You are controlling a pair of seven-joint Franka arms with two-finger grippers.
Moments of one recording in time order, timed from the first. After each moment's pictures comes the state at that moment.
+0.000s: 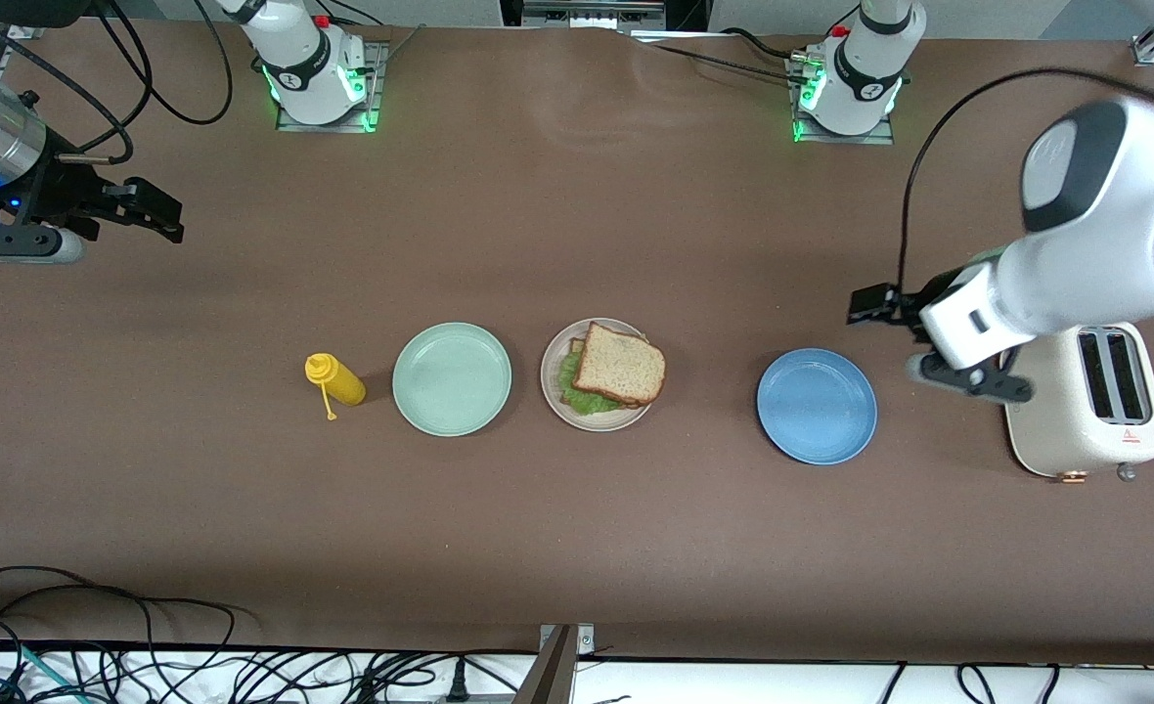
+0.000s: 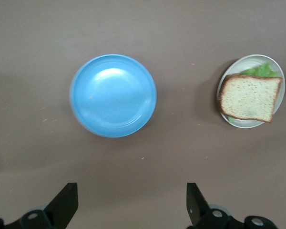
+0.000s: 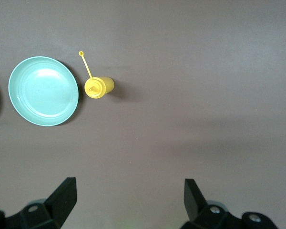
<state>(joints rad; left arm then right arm) 0.08 0.26 -0.28 -1.49 -0.04 1.60 -0.05 -0.10 0.00 0.19 -1.64 -0.02 1.58 0.11</state>
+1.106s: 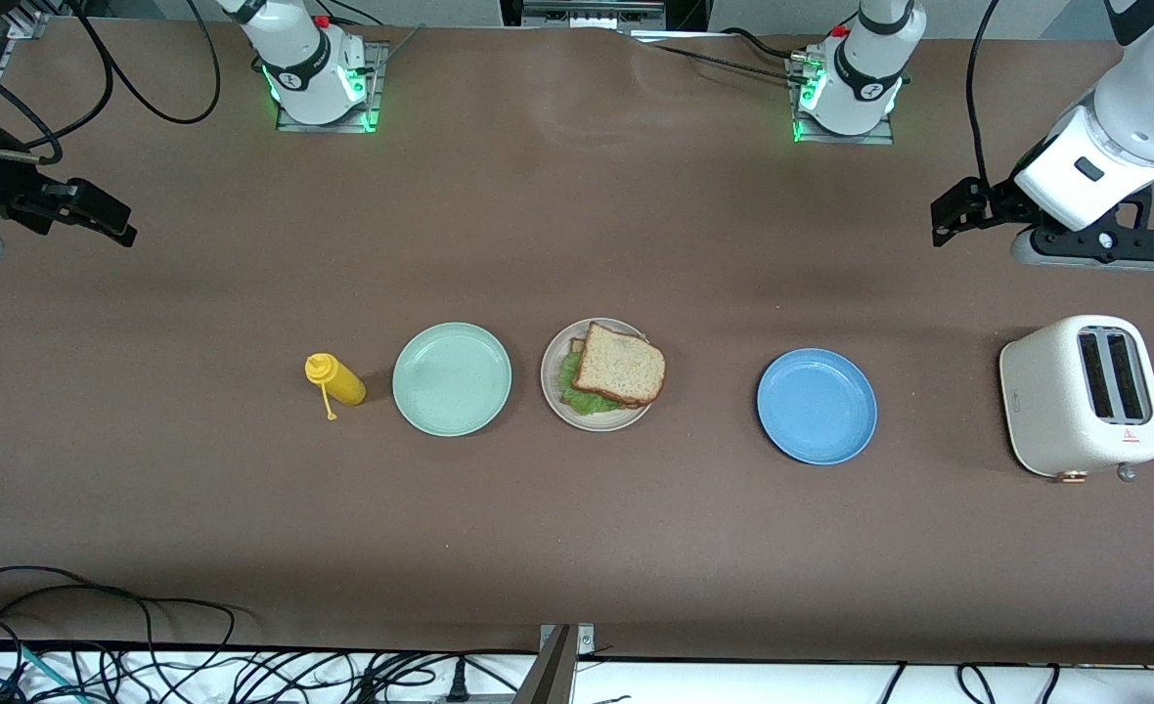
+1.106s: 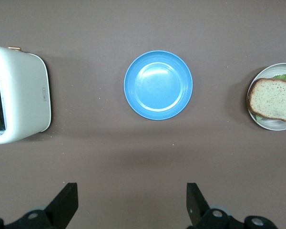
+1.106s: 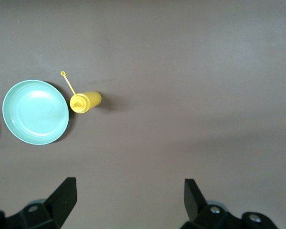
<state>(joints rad) -0.01 -0.02 -0.13 -1.66 0.00 1.59 -0.10 -0.10 -0.01 0.13 -1.61 -0.02 1.58 0.16</state>
